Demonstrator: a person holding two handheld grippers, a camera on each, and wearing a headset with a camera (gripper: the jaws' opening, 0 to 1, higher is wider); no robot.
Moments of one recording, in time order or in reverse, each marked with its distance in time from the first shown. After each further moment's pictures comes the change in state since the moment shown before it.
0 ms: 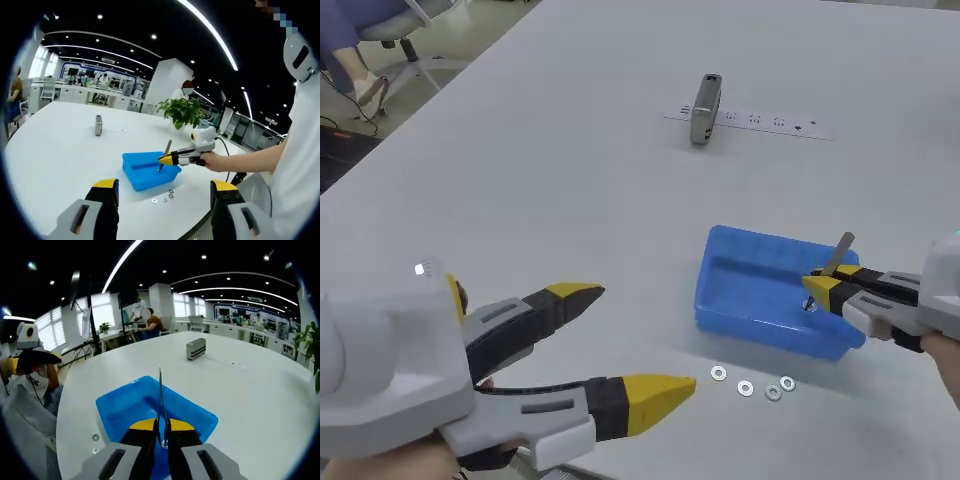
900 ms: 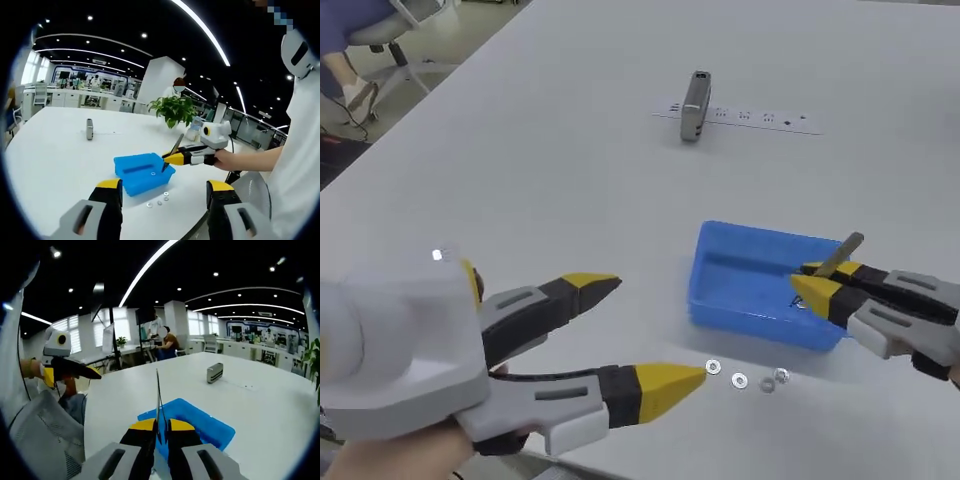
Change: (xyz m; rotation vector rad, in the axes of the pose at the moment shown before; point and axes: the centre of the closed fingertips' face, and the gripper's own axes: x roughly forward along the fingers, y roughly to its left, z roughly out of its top) left arm 0.015 -0.015 0.006 0.061 0.021 -0.068; right arm -0.049 0.067 0.036 -0.083 -0.148 0.134
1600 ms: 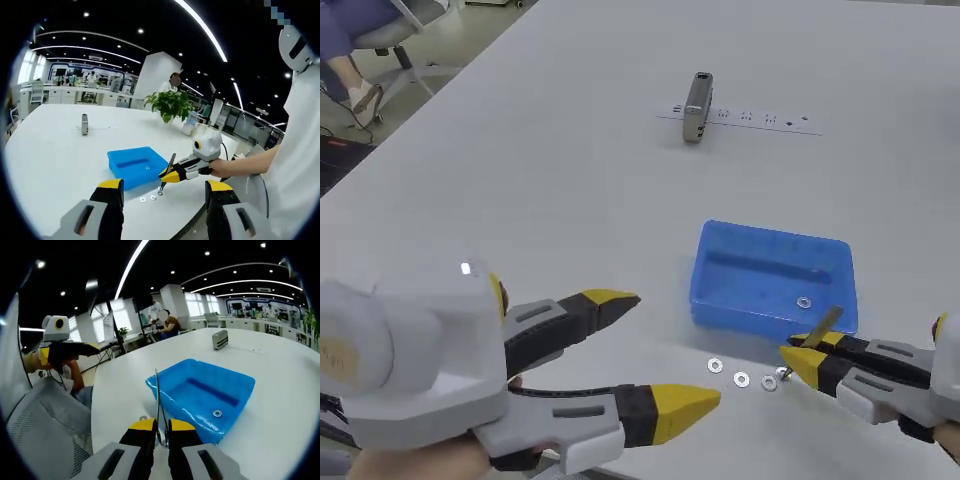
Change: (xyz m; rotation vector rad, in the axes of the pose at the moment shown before) left arm -0.002 -0.010 -0.014 -0.008 0.035 -0.019; right arm 0.008 0.013 -0.073 0.156 0.117 0.051
